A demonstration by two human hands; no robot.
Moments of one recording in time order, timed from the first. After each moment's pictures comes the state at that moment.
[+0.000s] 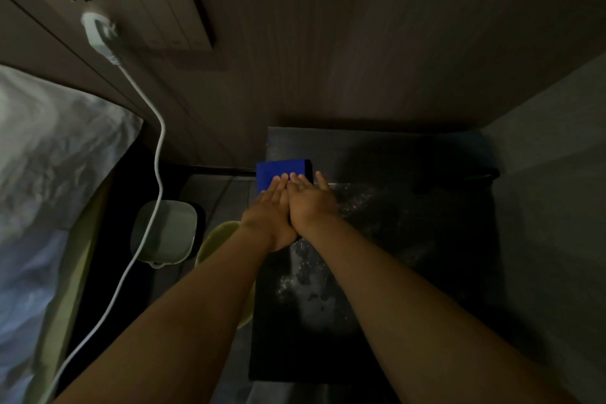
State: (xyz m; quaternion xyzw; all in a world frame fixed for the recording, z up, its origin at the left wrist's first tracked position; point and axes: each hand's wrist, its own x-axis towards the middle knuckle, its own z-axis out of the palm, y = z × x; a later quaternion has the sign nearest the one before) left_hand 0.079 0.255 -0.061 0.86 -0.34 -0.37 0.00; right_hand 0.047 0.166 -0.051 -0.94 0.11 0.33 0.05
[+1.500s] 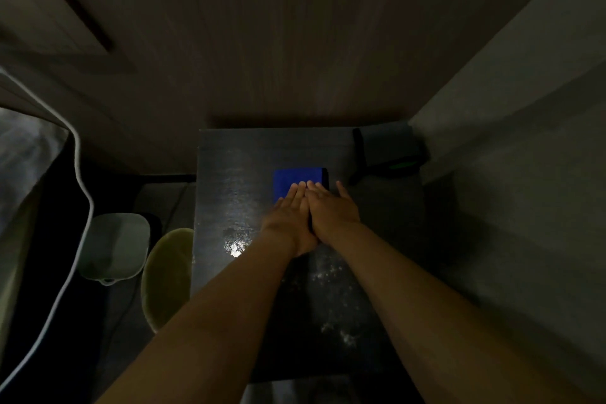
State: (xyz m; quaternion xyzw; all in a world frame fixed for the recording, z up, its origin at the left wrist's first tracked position) left_hand -0.007 0.141 -0.063 0.83 -0.40 -0.39 -0.01; right_hand -0.053 0.052 -0.050 -0.92 0.18 0.33 0.13
